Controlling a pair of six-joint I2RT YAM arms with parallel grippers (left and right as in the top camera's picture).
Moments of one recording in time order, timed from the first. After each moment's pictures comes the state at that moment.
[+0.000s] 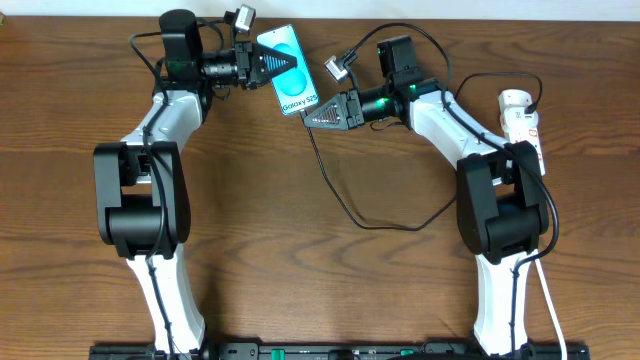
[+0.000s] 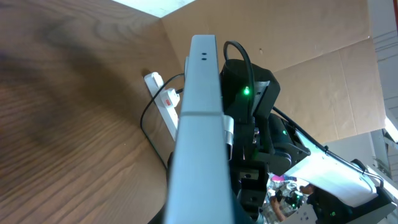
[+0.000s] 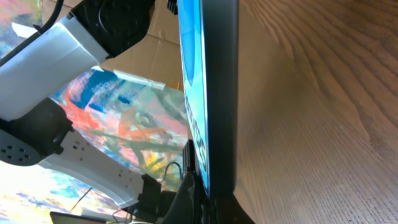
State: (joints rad) left arm 0.00 2.19 1.54 0.35 1.45 -0.84; right arm 0.32 2.24 1.66 -0.31 -1.41 0.28
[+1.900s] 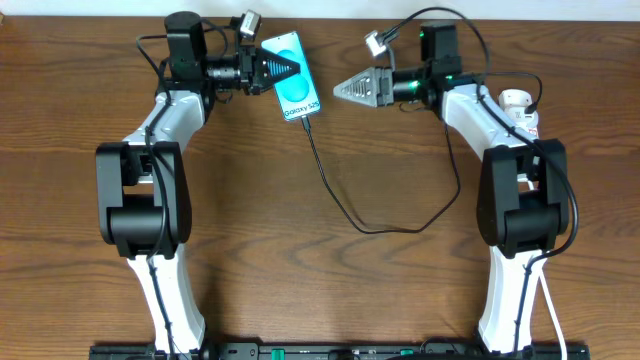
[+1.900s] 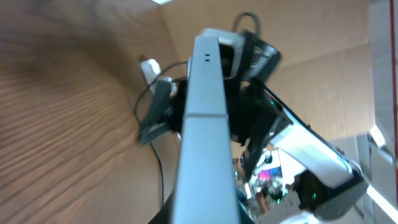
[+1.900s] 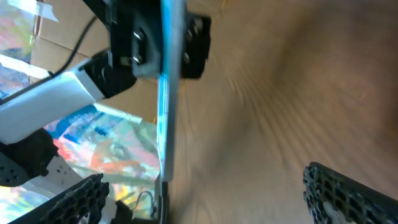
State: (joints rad) left arm 0.00 2.19 1.54 0.25 1.47 -0.83; right arm 0.18 2.24 1.67 -0.12 -1.36 0.36
